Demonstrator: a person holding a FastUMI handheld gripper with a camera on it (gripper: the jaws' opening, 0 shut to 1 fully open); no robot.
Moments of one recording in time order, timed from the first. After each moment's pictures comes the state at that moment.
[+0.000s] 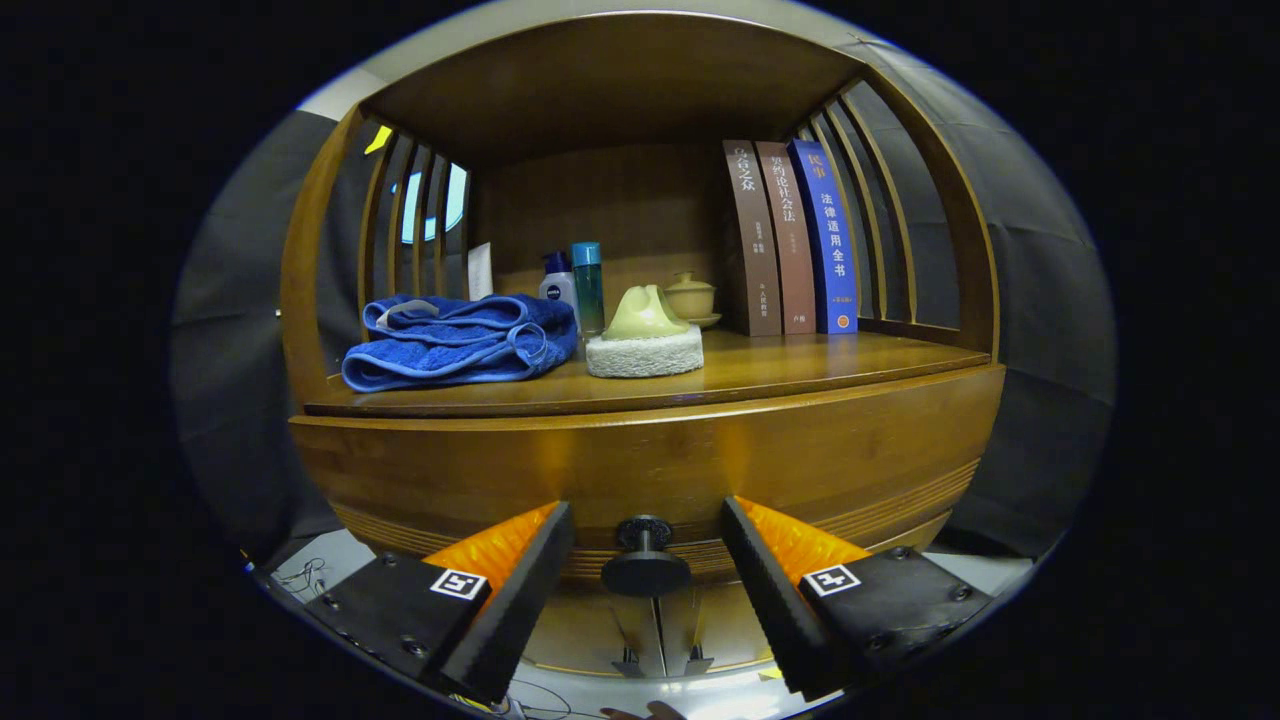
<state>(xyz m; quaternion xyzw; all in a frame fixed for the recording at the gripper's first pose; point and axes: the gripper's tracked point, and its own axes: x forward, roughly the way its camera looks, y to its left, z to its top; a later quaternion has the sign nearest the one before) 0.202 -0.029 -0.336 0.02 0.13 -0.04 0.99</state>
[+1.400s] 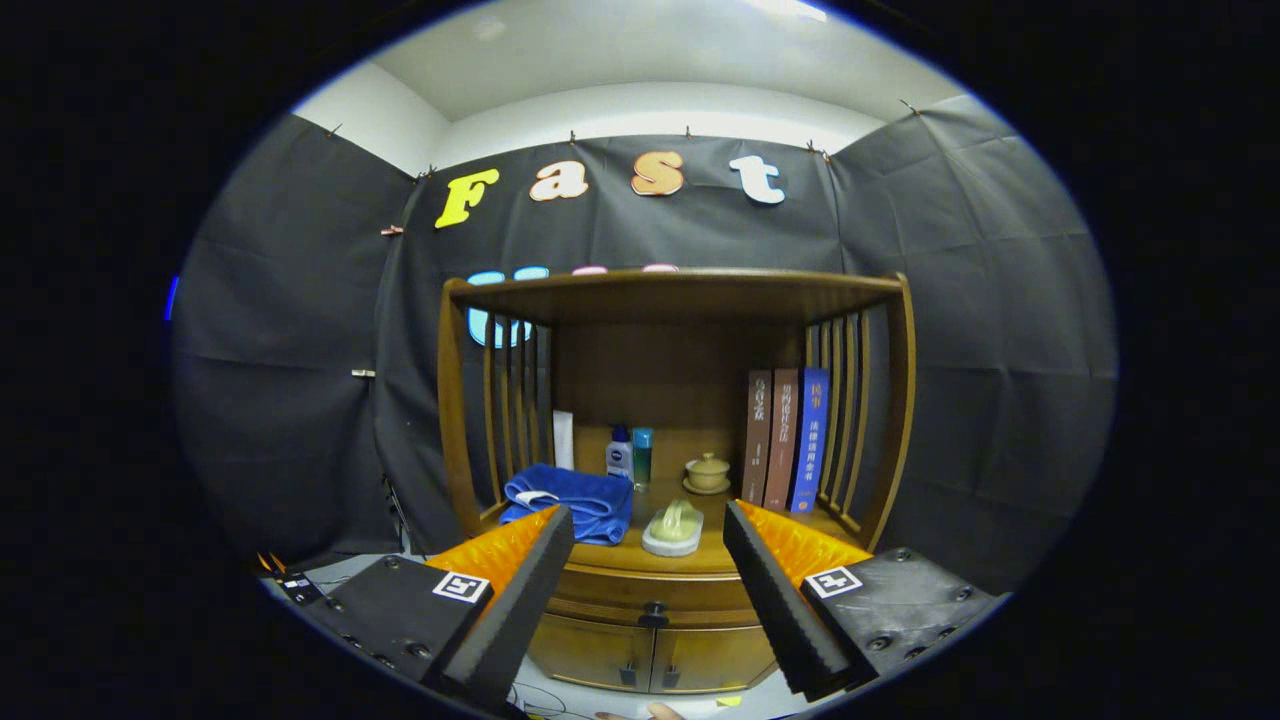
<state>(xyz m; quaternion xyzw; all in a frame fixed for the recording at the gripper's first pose) 0.061 0.003 -0.041 -0.03 0.02 0.03 1.00</state>
